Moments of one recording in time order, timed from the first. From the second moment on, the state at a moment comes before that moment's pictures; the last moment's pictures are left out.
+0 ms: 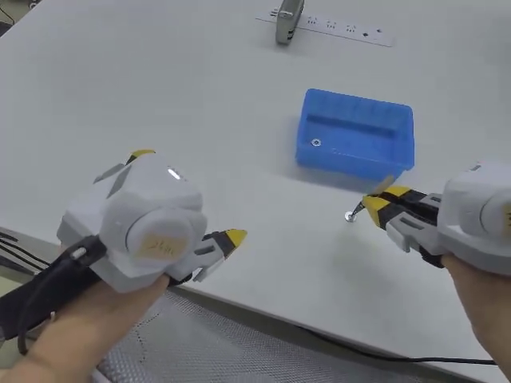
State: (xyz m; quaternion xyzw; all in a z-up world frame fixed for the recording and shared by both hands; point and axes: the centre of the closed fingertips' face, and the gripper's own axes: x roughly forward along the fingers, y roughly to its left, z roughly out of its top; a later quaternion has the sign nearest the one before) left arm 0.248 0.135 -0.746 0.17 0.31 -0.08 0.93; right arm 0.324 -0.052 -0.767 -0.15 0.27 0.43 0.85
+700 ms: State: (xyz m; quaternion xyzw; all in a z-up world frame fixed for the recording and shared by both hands) left arm 0.248 0.135 -0.747 0.17 0.31 -0.09 0.93; right arm 0.332 -0.048 -0.744 -0.15 0.25 0.43 0.85
